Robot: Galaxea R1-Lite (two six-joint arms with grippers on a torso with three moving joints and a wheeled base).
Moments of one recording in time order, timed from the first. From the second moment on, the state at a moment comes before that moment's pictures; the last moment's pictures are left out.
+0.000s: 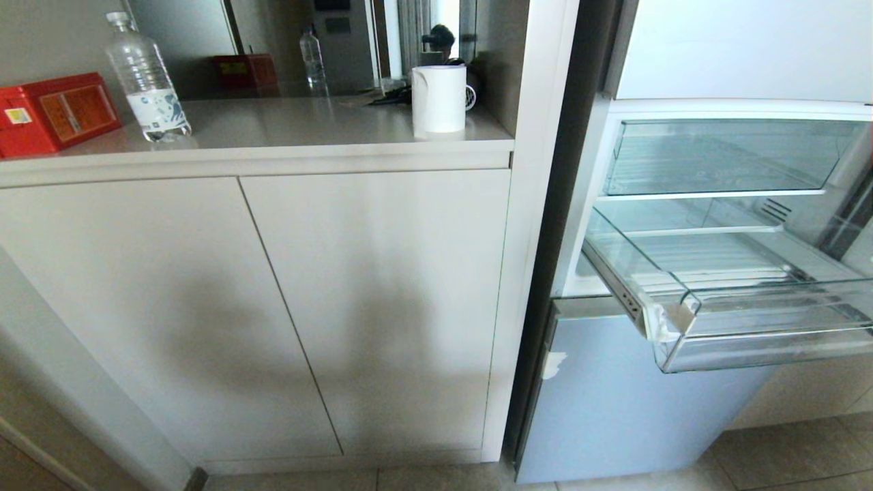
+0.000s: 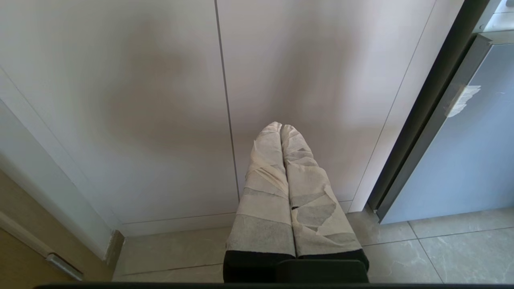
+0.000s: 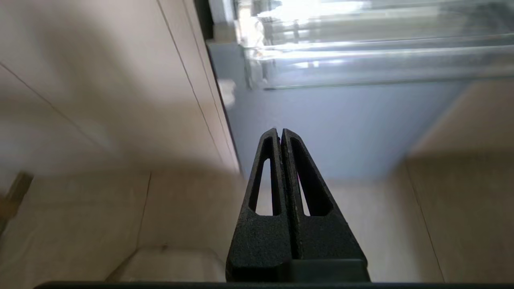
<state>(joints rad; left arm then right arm) 0.00 0.00 0.00 0.00 0.00 0.02 -0.17 0.53 -0.51 0.20 0.22 0.01</state>
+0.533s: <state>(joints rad) 0.00 0.00 0.00 0.00 0.00 0.02 -0.12 0.28 -0.06 -0.06 0.14 -0.12</state>
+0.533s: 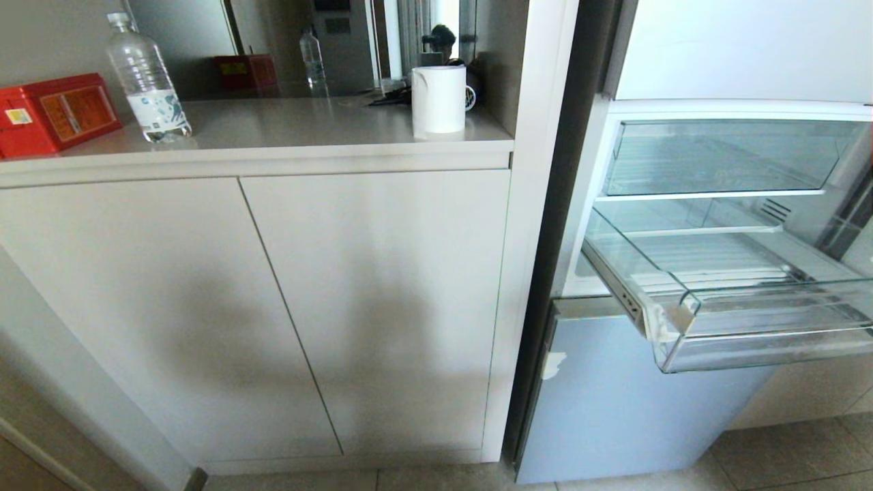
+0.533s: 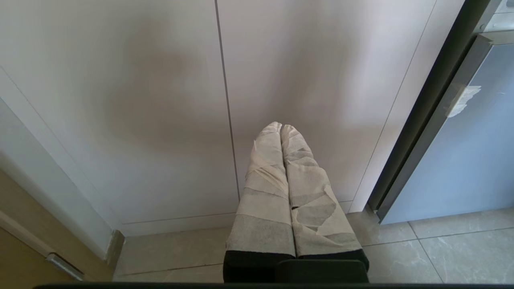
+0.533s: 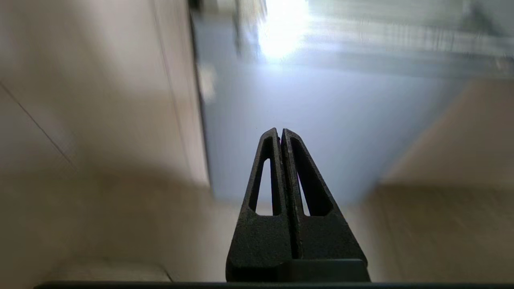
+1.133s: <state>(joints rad) 0.00 0.00 0.00 0.00 0.00 0.02 0.00 0.02 -0.01 0.00 0.05 -0.11</state>
